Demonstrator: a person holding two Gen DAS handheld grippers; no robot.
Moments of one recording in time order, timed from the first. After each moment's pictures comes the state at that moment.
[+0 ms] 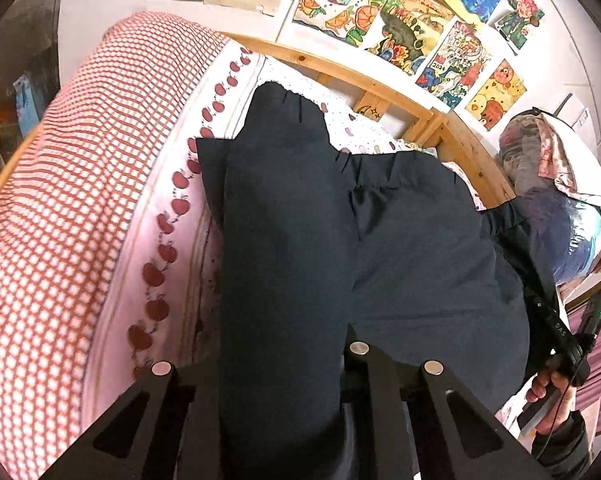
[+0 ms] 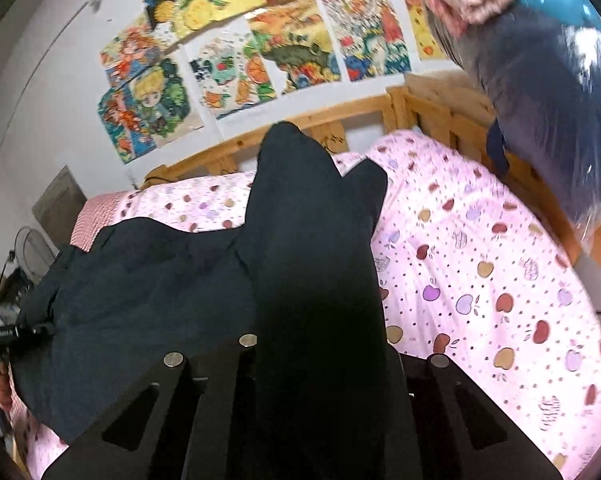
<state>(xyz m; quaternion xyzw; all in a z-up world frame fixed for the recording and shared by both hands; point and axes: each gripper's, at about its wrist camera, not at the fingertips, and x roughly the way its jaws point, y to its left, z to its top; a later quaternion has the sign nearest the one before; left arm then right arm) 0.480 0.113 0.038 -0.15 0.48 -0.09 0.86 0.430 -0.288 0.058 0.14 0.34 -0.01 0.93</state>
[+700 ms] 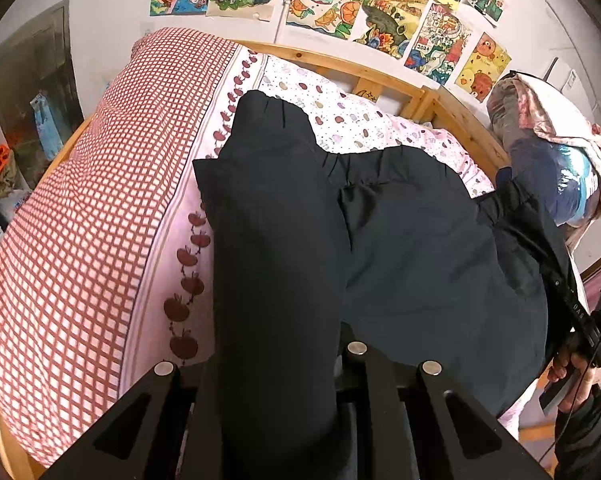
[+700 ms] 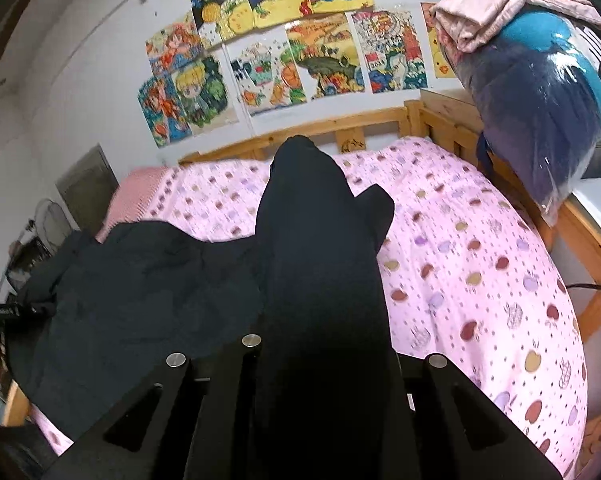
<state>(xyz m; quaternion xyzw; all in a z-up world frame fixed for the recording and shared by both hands) 0.354 0.123 0.057 -0.10 0.48 -0.08 0.87 0.310 -0.276 0.063 0.10 0.34 0.02 0.93</state>
